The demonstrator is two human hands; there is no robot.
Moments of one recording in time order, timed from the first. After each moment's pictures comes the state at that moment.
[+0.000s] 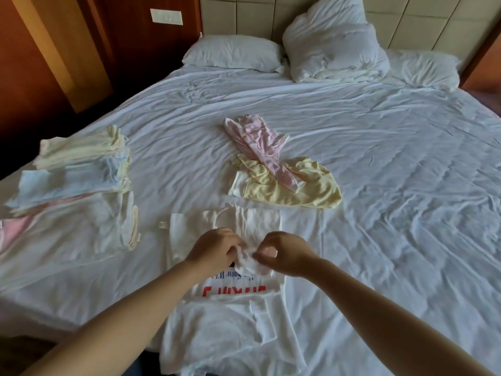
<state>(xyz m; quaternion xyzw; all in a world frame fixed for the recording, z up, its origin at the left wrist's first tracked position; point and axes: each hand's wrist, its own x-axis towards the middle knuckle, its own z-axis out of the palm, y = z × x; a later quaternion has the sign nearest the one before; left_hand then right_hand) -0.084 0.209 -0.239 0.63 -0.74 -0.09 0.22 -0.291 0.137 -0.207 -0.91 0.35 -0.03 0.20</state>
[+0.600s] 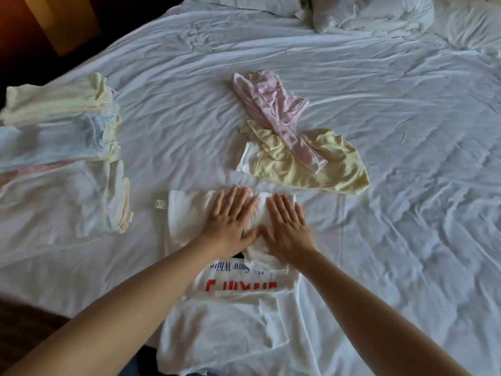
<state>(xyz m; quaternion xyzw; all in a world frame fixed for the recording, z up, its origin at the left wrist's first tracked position) -0.076 0.161 -0.304 0.70 -0.72 -0.01 0.02 -0.258 0.102 -0.294 -0.90 0.43 -0.01 0.09</state>
